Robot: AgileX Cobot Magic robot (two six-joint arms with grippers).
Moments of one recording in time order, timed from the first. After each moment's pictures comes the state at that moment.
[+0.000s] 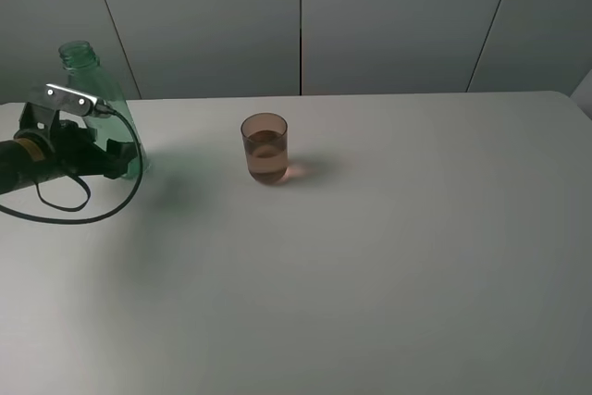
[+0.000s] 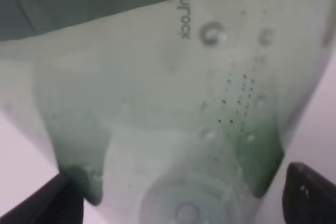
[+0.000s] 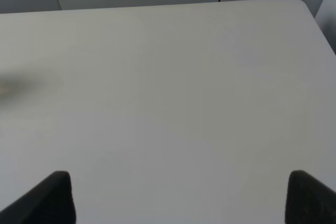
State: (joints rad) left arm 0.03 1.99 -0.62 0.39 -0.79 -0.04; right arm -0.04 0.00 -0.50 0.02 1.10 0.01
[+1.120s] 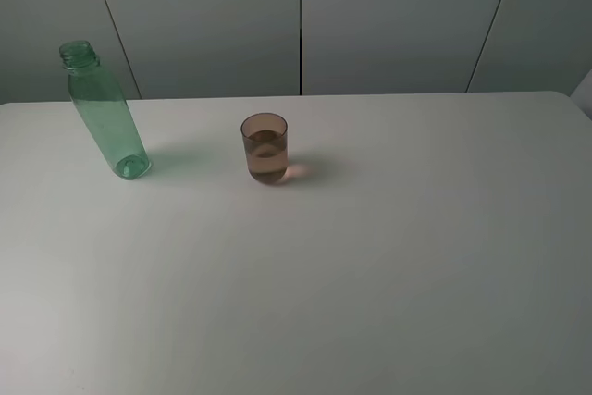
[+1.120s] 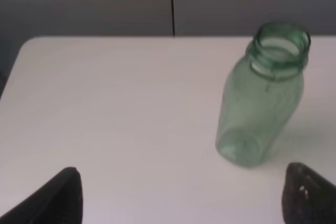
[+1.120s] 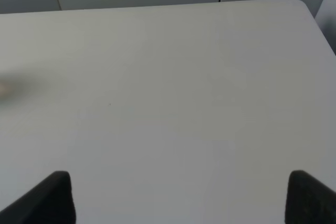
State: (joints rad) left arm 0.04 0.94 -0.74 0.00 0.59 0.03; right arm -0.04 0.00 -0.50 0.02 1.10 0.01
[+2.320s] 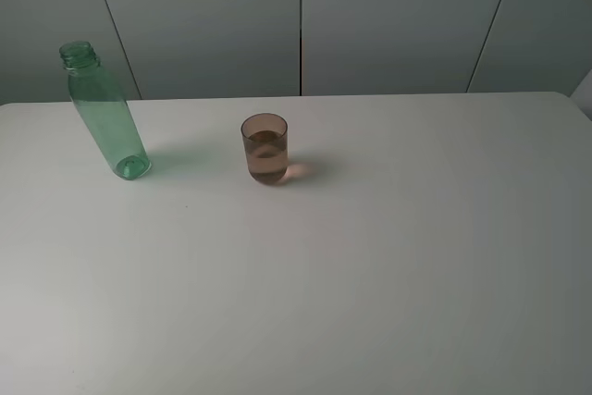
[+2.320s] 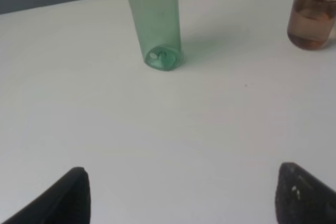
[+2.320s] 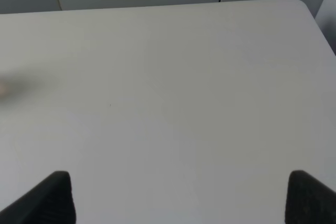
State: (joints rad) left arm -0.07 0.00 -0.52 -0.07 1.09 0.10; right arm -0.04 0.00 -0.50 0.02 1.10 0.01
